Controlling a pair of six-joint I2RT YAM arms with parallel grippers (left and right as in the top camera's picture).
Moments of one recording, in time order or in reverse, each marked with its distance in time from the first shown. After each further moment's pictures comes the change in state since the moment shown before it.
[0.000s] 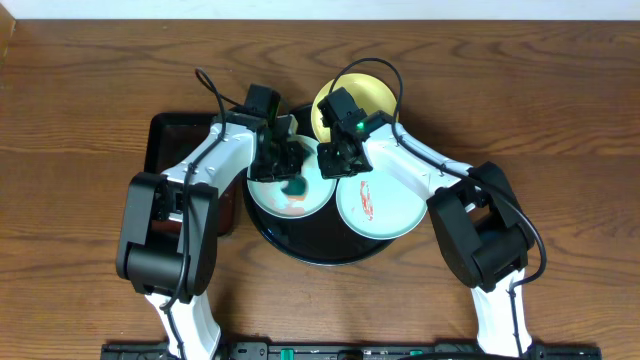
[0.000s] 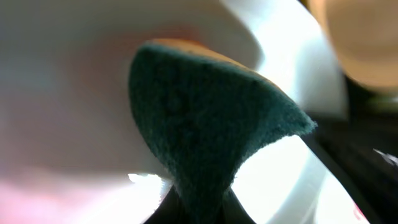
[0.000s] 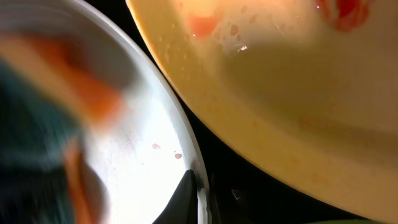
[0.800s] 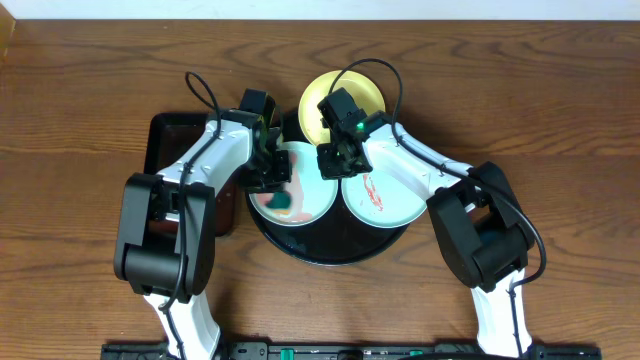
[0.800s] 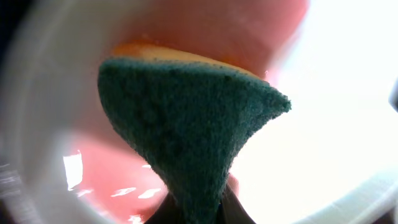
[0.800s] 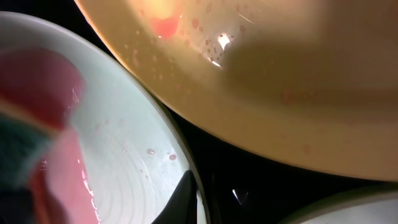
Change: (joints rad) left arm 0.014 -0.002 0.020 -0.198 -0.028 0.009; right arm 0.000 0.000 -0.002 -0.001 -0.009 0.000
